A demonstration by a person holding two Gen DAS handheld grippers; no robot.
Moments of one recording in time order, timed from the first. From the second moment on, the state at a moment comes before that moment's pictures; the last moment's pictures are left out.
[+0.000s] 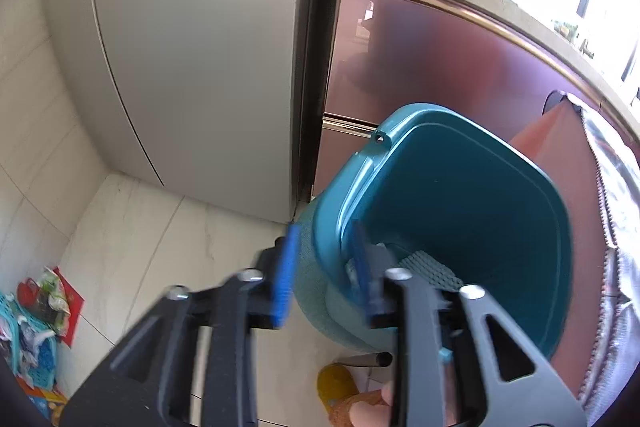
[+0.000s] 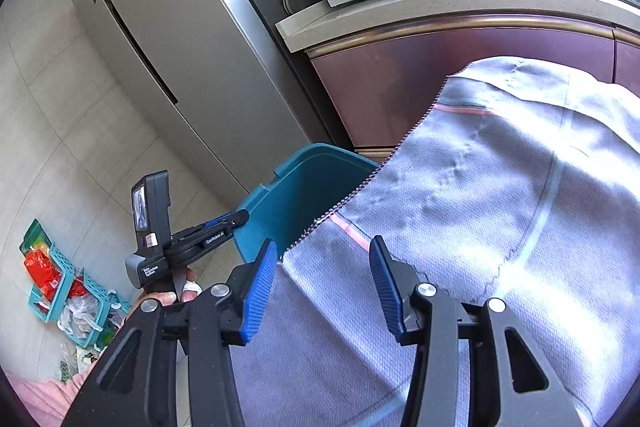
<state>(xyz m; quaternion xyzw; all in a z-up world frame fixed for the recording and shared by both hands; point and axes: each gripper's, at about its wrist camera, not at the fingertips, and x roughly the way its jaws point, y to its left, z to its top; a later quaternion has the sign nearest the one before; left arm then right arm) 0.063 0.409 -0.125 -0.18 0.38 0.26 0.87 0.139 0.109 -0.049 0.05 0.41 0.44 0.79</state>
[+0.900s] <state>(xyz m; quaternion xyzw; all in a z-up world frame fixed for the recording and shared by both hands) -0.042 0.354 -0.095 -0.21 0.32 0.22 0.90 0.110 0.038 -0.060 0.09 0.41 0.43 0.80</state>
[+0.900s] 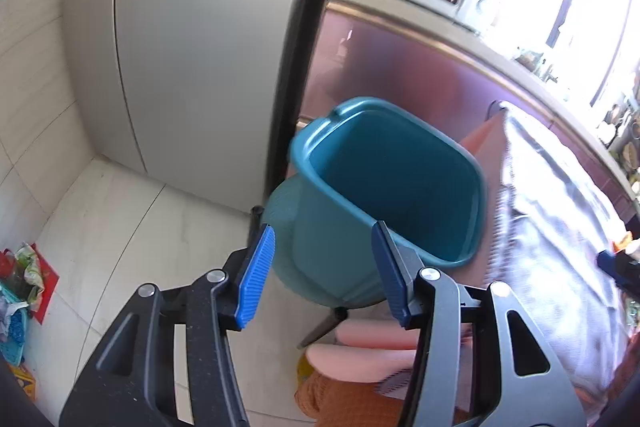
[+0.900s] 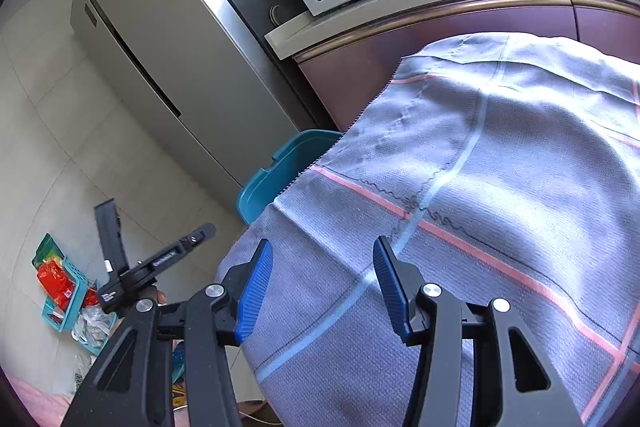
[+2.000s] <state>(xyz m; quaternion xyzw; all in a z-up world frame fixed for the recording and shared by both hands) 0.141 -0.050 -0.025 0.05 0.26 -0.25 0.93 0.184 -0.261 -0.038 0.09 0.38 0.08 0.92</state>
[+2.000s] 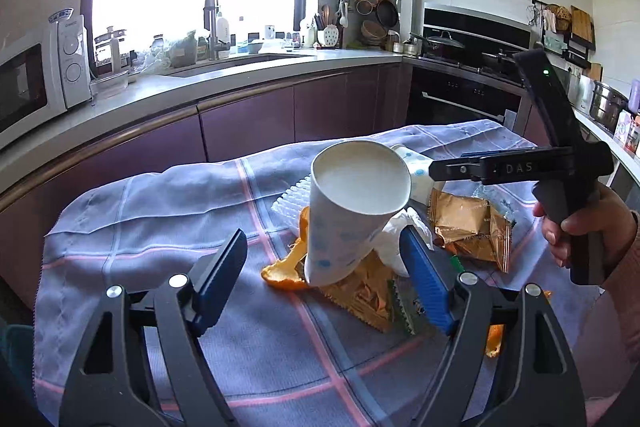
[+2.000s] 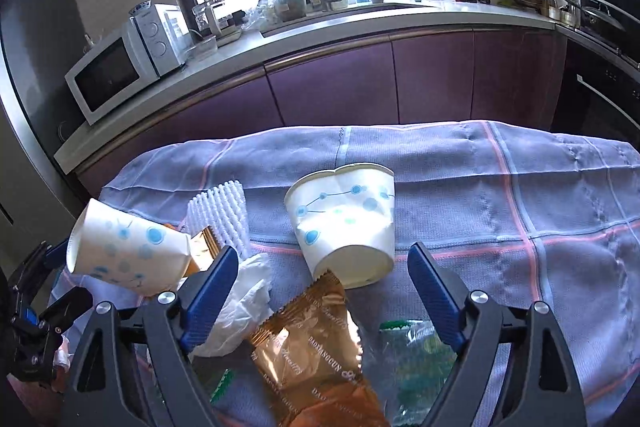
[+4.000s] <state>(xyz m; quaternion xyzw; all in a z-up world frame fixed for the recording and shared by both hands) 0.048 0.370 -0.035 -0.13 0.30 0.07 0.94 0.180 0.179 -0.012 -0.10 0.39 0.47 0.79</state>
